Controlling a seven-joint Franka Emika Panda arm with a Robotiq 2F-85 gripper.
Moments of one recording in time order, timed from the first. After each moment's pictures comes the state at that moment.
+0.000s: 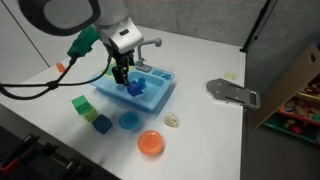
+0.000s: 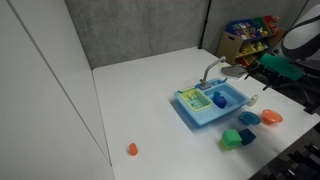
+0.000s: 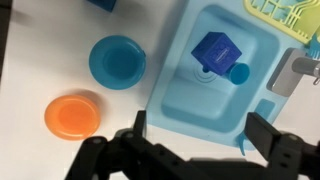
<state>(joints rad) -0.07 0.13 -0.16 -2.47 0.26 2.75 0.79</state>
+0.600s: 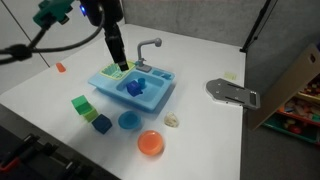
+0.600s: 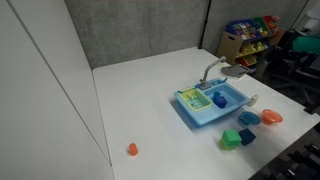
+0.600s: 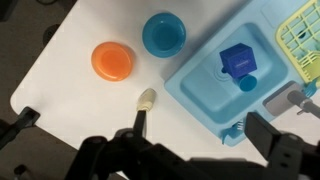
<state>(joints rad) -0.10 -0.15 -0.17 -2.48 -0.12 2.44 0.68</state>
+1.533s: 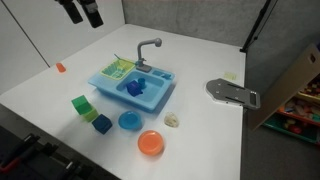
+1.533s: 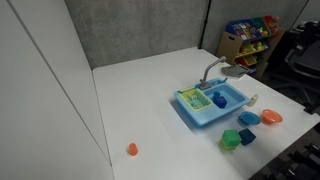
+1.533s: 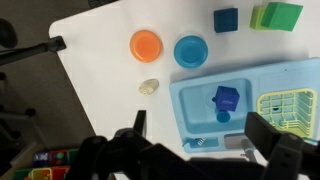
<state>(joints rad) -0.11 -0.45 -0.06 -2.47 -0.24 2.08 0.25</state>
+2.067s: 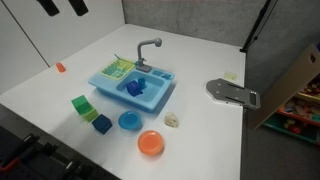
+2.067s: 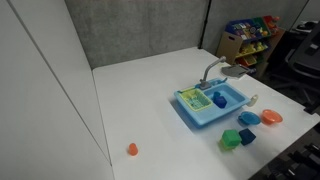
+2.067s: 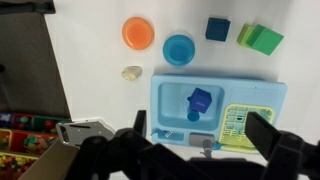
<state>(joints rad) -0.08 -0.59 -0.06 -2.54 -0.20 2.08 0.01</state>
